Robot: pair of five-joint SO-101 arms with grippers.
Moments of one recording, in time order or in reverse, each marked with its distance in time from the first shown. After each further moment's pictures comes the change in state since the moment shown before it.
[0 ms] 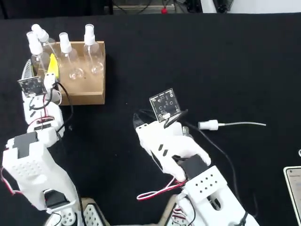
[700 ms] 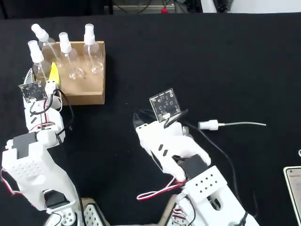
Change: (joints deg) left arm -0.6 0.0 4.8 0.0 0.0; right arm 0.0 0.0 0.0 0.0 0.0
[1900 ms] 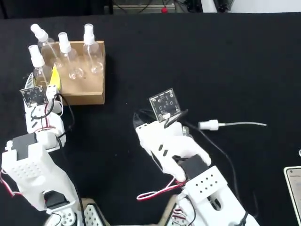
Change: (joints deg) left arm -0.1 -0.2 4.1 -1.3 0.0; right arm 0.0 0.0 0.0 0.0 0.0
